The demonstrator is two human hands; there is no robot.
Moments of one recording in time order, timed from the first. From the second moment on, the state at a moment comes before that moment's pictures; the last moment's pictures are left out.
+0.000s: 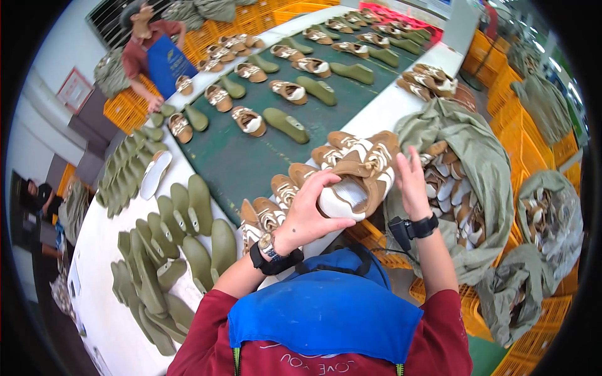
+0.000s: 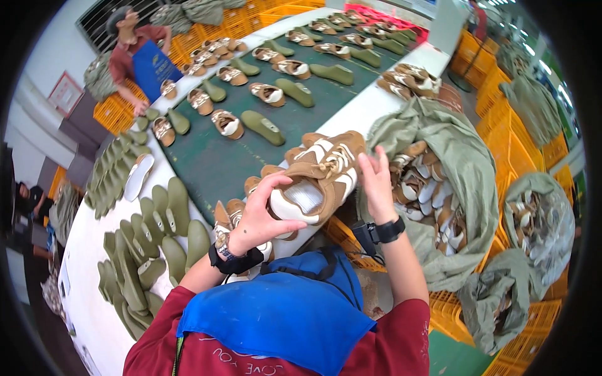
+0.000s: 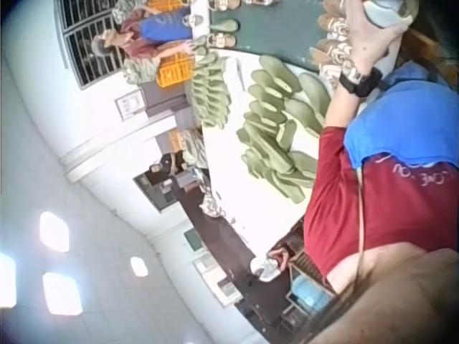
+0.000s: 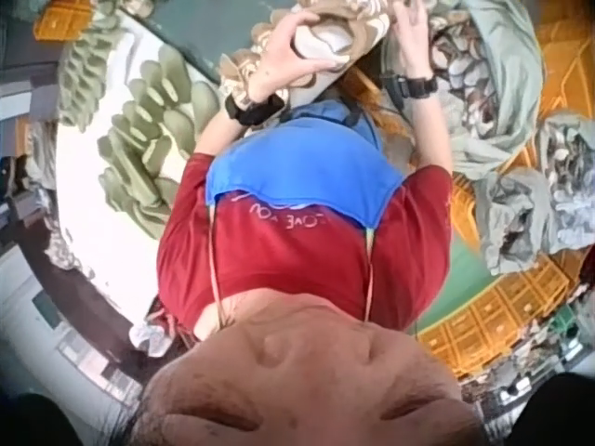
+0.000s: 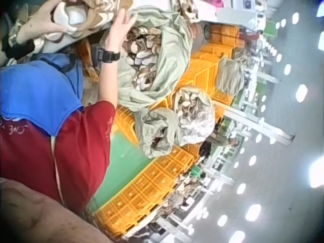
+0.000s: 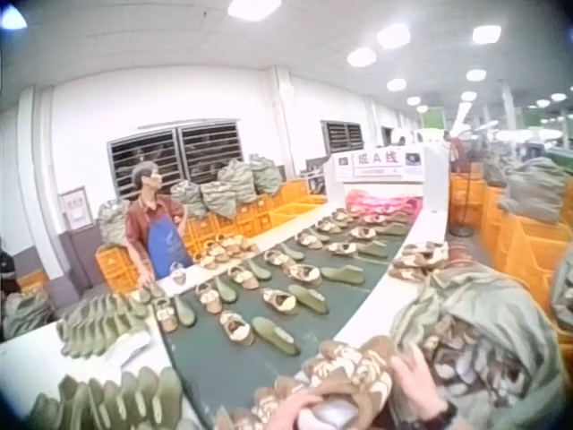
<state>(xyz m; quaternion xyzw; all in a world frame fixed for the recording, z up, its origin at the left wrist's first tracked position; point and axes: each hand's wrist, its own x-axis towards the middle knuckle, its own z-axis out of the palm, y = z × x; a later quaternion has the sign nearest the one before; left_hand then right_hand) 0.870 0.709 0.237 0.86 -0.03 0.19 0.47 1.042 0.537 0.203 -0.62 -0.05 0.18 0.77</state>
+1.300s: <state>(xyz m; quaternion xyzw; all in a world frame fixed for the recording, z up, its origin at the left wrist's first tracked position) 0.895 0.669 0.259 0.88 -0.18 0.29 0.34 0.933 0.511 0.242 -0.73 -0.38 -0.22 0.52</state>
